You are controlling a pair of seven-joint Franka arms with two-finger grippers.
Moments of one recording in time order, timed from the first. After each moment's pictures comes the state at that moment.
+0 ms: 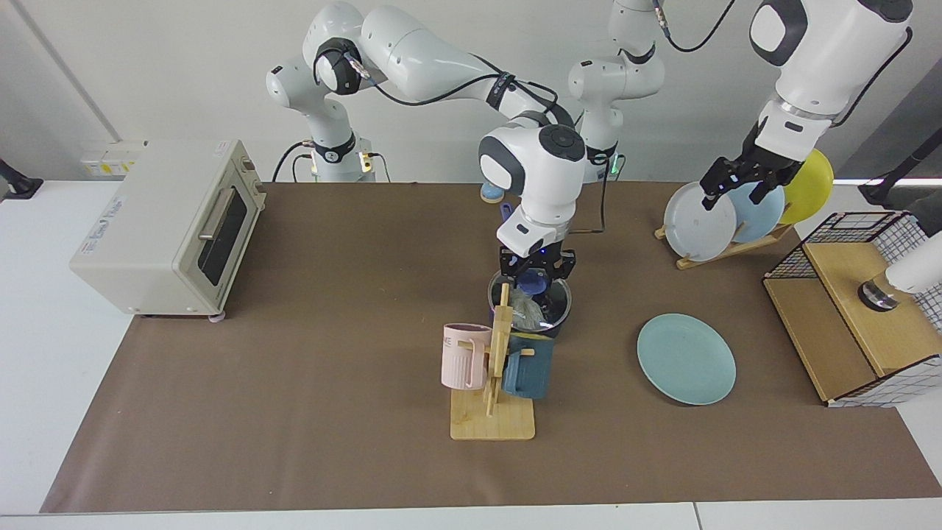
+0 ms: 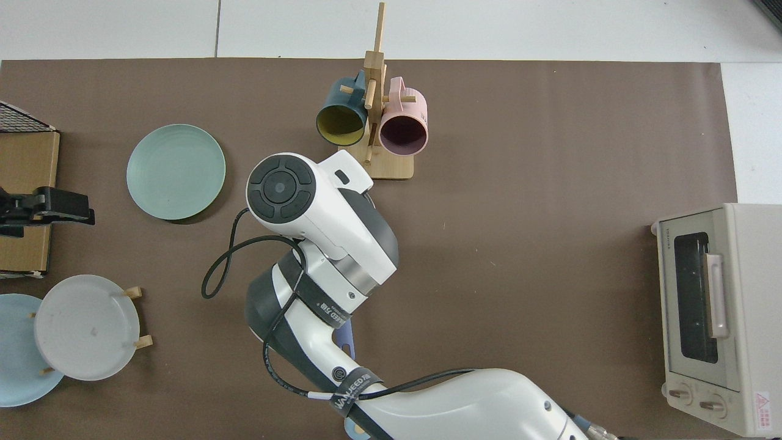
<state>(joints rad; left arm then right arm) 0.09 -0.04 -0.04 -1.66 -0.02 1.63 -0.07 0.72 0.75 -0.03 -1.02 -0.03 1.82 0.81</state>
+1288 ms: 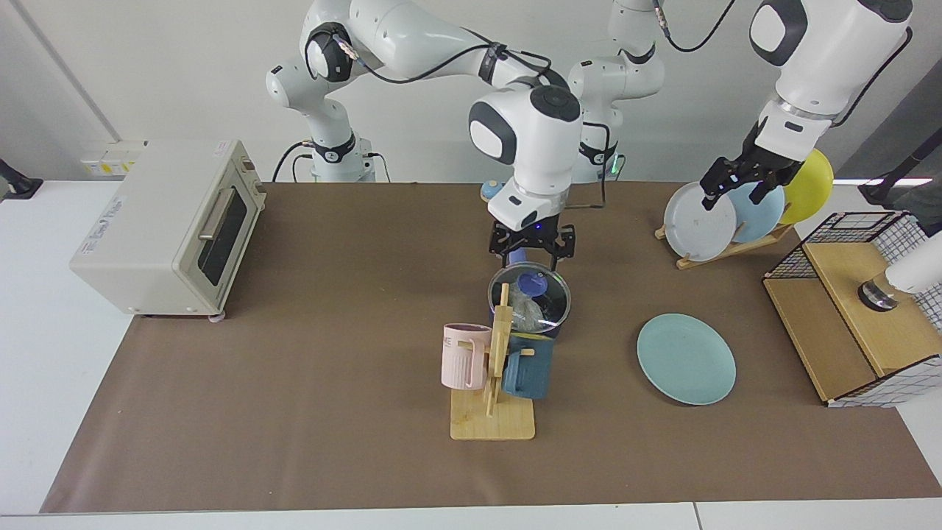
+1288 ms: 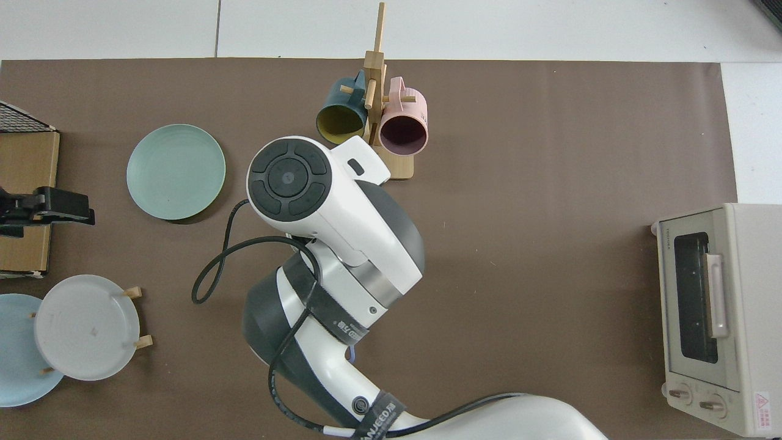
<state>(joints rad) 0.09 -0.04 -0.04 -1.66 -0.02 1.63 -0.07 0.71 0.64 -0.04 -1.01 -0.03 1.73 0.81</state>
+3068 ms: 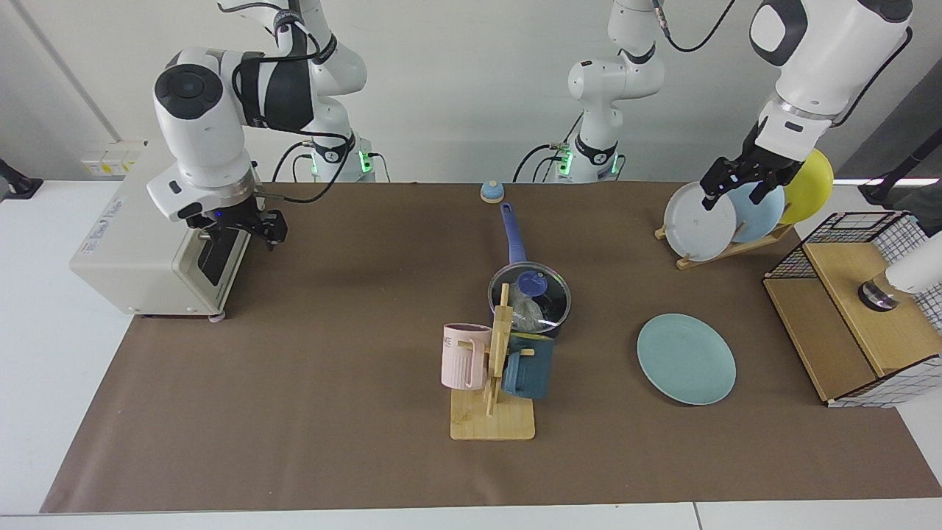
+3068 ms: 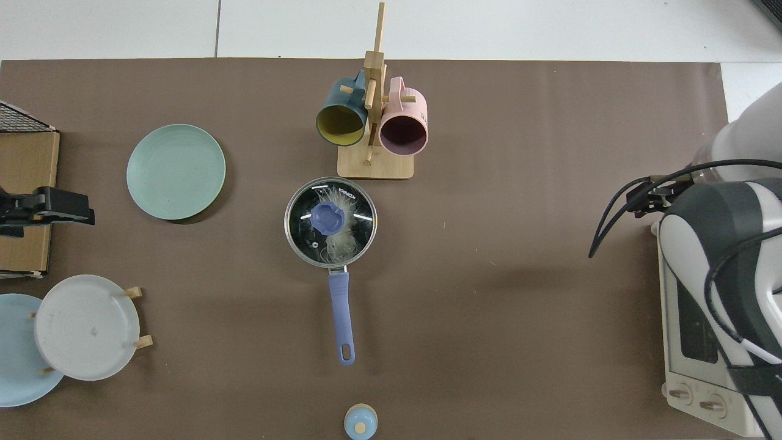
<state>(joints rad) 0.09 -0.04 -0.04 -1.66 -0.02 1.63 -0.07 0.07 0.11 -0.06 -1.68 -0.20 1.68 0.14</state>
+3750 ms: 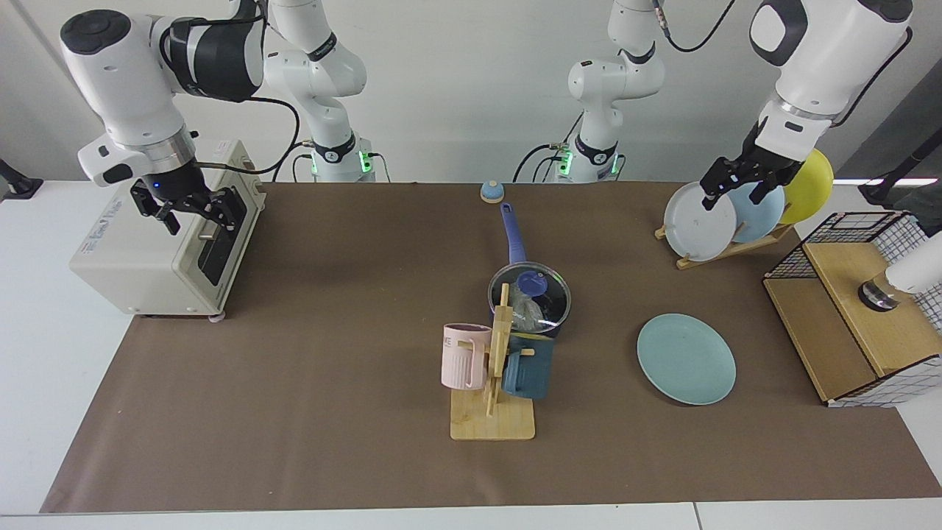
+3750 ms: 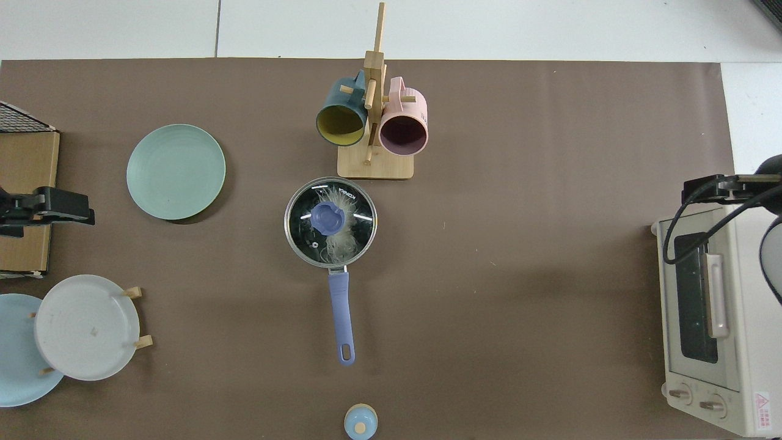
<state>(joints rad) 0.09 -0.04 -0.04 -1.66 -0.02 1.63 -0.07 -0.06 0.01 -0.05 -1.75 -0.08 1.83 0.00</state>
